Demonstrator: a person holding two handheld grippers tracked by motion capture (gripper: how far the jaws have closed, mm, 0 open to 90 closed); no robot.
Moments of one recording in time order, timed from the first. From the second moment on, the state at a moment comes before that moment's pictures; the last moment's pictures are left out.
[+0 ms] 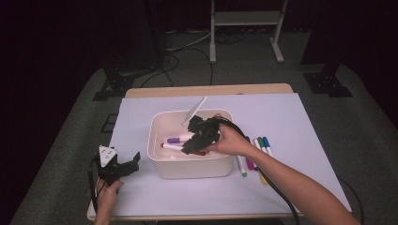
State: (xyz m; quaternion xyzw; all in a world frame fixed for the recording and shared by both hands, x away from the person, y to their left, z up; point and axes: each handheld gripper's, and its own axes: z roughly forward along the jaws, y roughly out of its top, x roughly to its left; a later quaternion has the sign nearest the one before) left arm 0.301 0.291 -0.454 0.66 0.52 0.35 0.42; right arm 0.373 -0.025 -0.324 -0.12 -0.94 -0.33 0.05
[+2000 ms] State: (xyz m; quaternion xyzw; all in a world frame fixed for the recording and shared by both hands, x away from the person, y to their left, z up) left arm 0.301 0.291 -0.454 0.66 0.52 0.35 0.42; right arm 0.360 -0.151 -0.278 -0.20 -0.91 -0.36 -0.01
